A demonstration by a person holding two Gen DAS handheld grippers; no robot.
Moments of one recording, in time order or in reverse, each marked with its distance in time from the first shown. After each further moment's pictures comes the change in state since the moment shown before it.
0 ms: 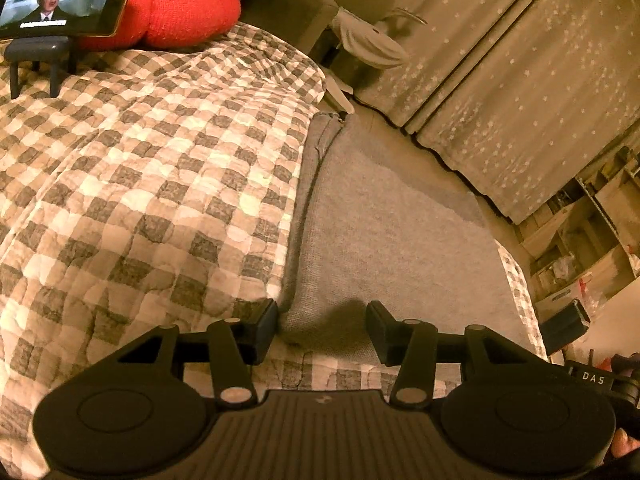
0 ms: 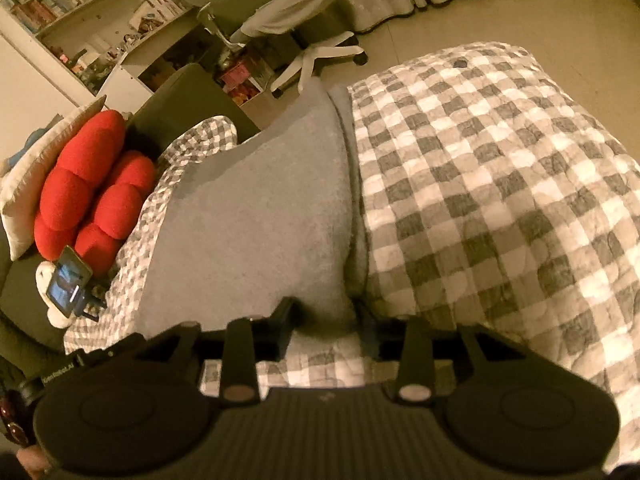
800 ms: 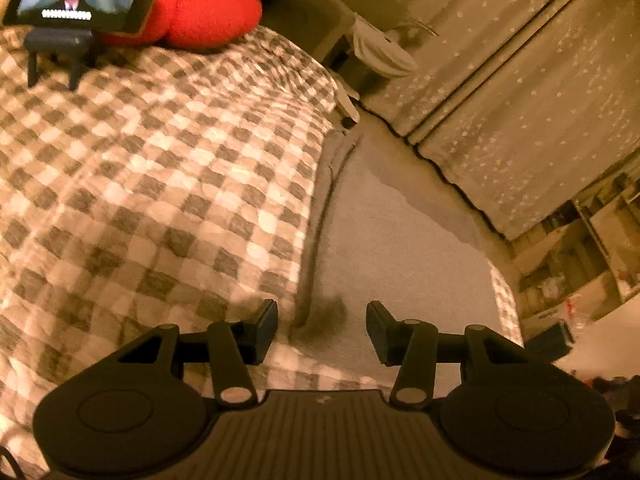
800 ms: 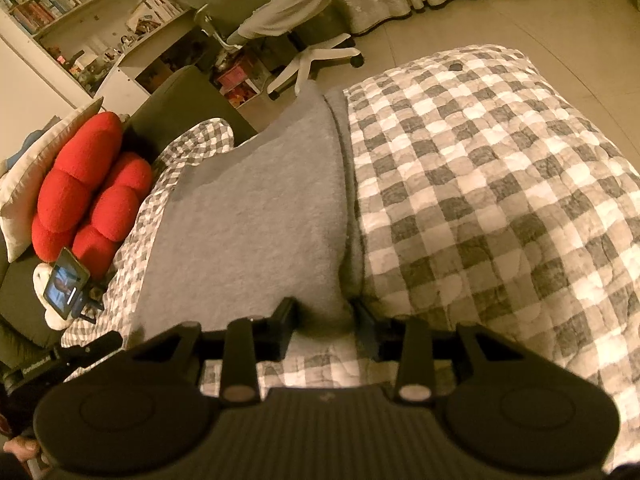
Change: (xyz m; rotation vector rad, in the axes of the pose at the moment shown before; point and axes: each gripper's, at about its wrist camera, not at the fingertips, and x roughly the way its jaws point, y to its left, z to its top) left arm -0.010 0.019 0.014 -0.085 0.018 -0.052; right arm -0.004 -0.003 -0.001 -0.002 -0.007 -0.016
